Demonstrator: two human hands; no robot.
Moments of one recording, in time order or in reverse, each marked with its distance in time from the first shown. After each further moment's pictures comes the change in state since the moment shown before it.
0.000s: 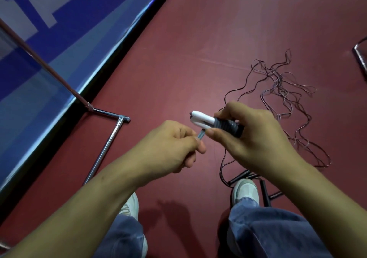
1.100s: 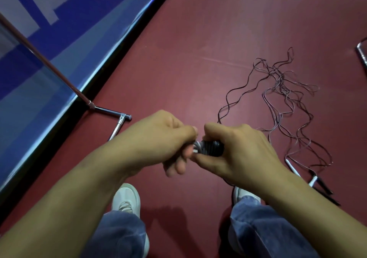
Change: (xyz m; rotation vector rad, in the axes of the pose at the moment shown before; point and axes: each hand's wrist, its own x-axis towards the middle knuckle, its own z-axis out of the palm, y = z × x) left_hand -0.010 0.013 -0.021 0.050 -0.045 -0.043; right_hand -0.014 -0.022 0.021 -0.197 -0.175 -0.050
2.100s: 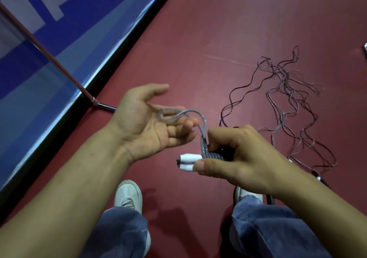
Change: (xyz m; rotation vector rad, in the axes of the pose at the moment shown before) left_hand 0.017 -0.011 -0.023 -1.074 -0.010 -0.146; right_hand -0.001 0.003 -0.012 0.452 -0.222 -0.109
